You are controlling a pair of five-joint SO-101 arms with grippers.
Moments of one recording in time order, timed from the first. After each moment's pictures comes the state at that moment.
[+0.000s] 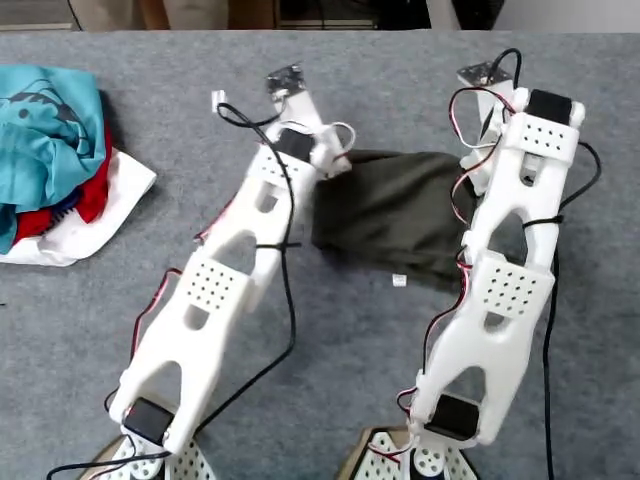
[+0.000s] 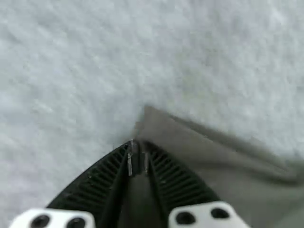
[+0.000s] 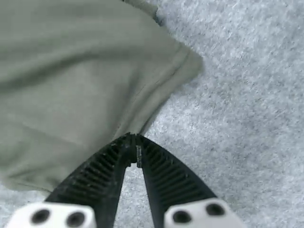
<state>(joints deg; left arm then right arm) 19.3 70.9 -73.7 66.6 33.1 15.4 50.5 -56.0 97.6 29.8</state>
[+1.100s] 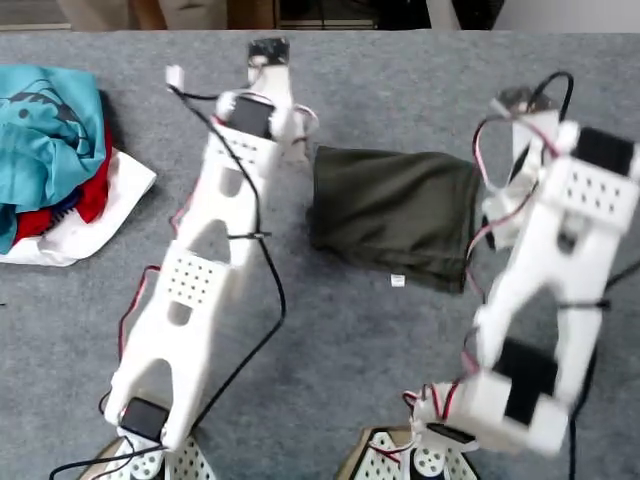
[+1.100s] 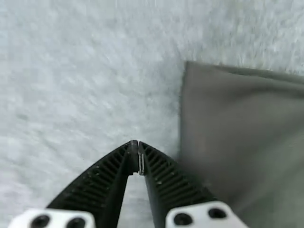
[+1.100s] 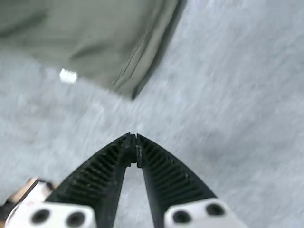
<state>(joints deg) 14.9 64.6 -93.3 100.4 8.2 20.6 -4.6 -1.6 101.2 27.0</state>
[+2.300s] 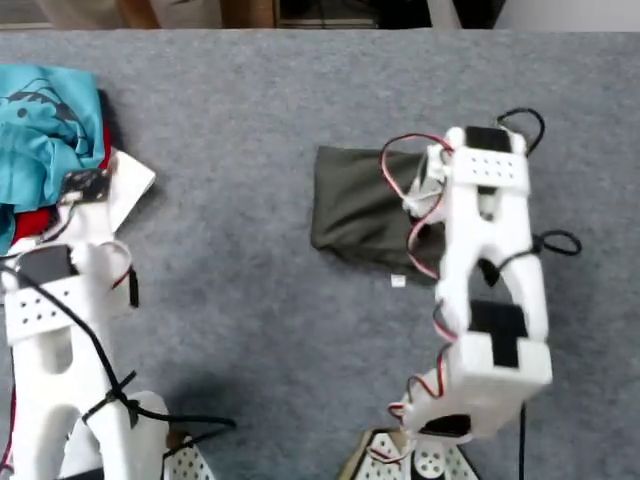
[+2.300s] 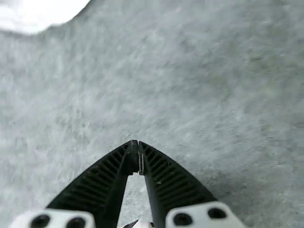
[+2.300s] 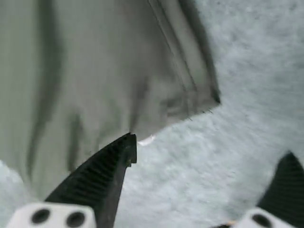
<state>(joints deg) -21.3 -40.9 45.8 81.3 -19.6 2.9 12.4 3.7 85.9 -45.1</state>
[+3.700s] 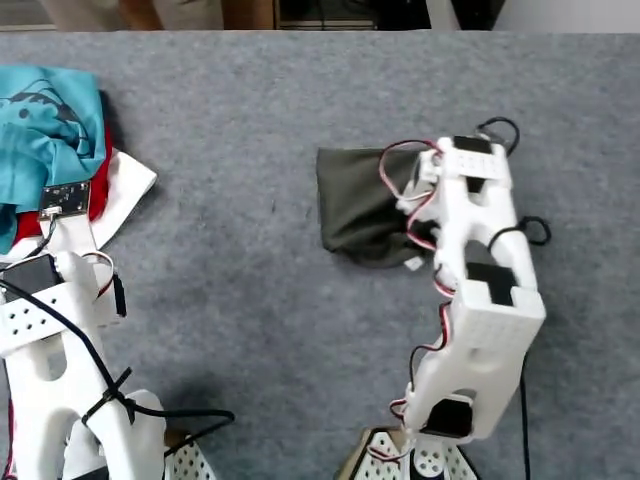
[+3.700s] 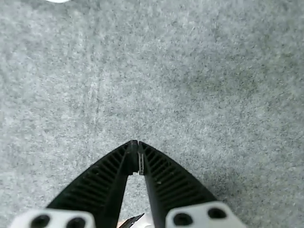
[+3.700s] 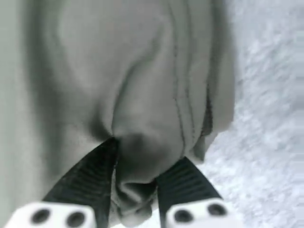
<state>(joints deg) -26.4 -41.8 47.6 81.3 -21.2 7.6 31.0 -2.7 73.5 -37.9</state>
